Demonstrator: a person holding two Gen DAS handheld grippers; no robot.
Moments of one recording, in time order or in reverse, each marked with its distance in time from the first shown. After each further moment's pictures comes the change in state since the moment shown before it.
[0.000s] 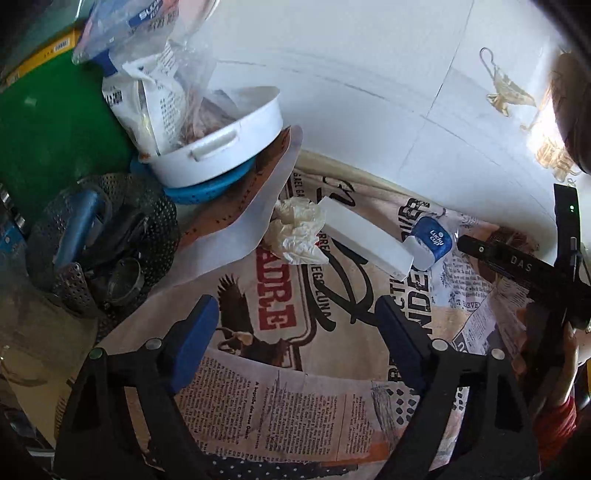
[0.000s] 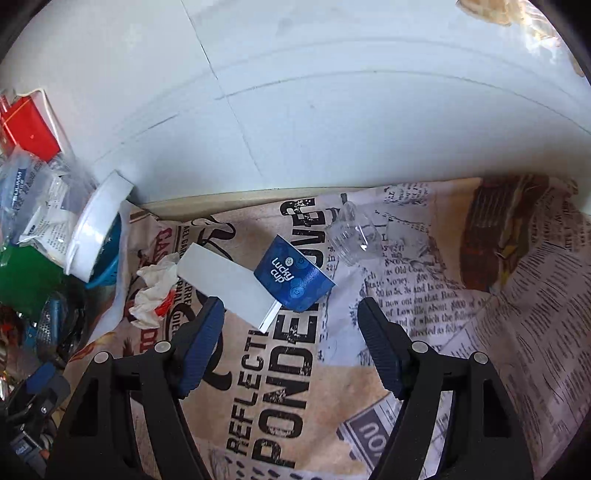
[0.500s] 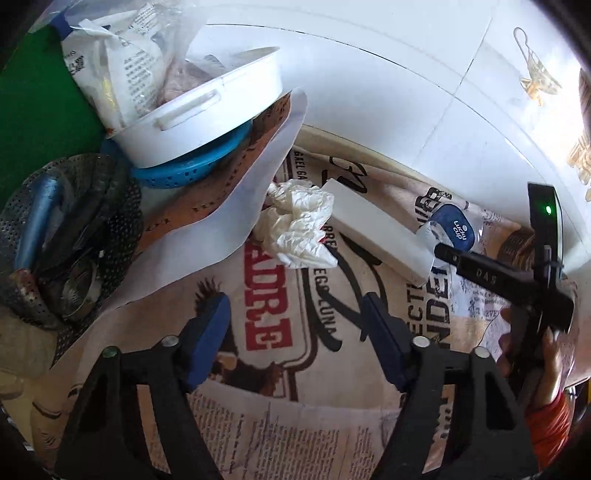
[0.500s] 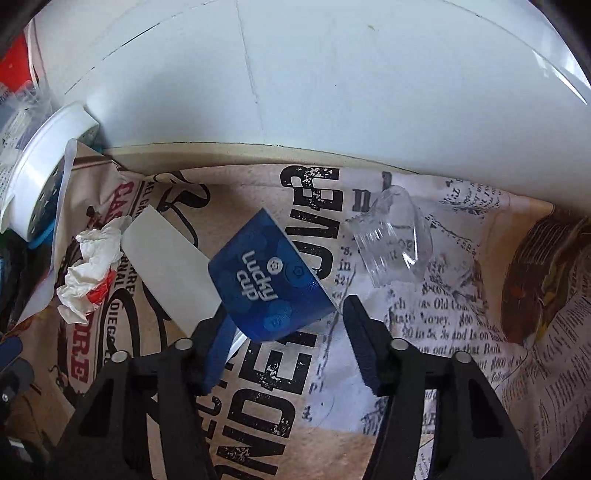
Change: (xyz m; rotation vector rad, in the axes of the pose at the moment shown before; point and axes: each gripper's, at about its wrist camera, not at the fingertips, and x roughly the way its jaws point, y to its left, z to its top) left arm 0.054 -0.003 0.012 -0.028 0.058 -0.010; right arm 0.070 0.019 0.001 -0.166 0.098 -0.064
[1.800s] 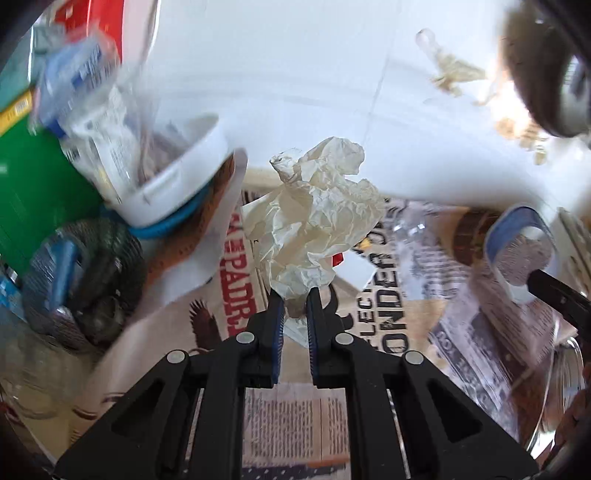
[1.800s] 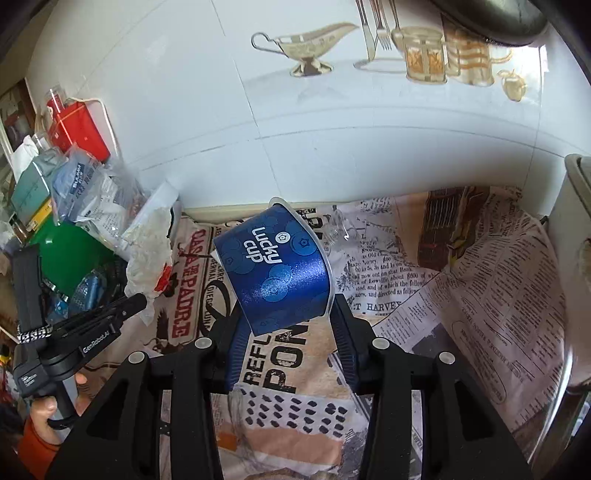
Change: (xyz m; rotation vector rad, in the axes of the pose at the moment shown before) left arm -0.091 -0.040 -0.011 0.211 -0.125 -0.046; right arm -0.190 -0.013 -0.080 0.137 -0.247 0.065
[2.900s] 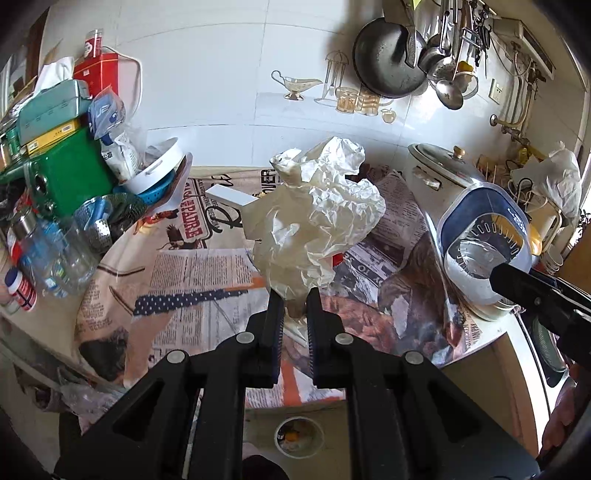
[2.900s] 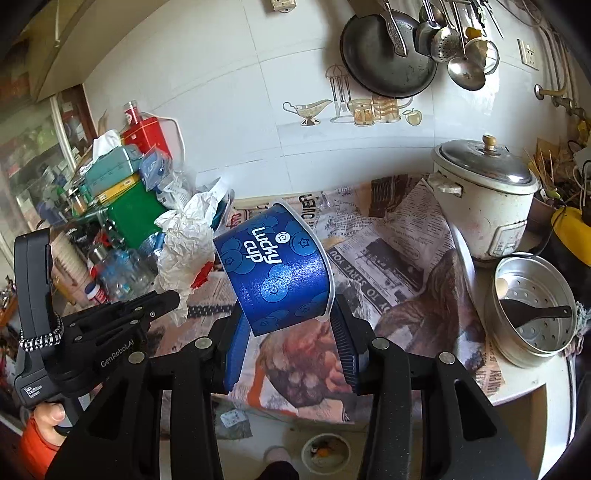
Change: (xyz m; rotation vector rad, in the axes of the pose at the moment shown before) left arm -0.239 -0.101 -0.198 0.128 -0.085 -0.136; right arm -0.247 0.030 -0.180 -0.015 -0.135 -0.044
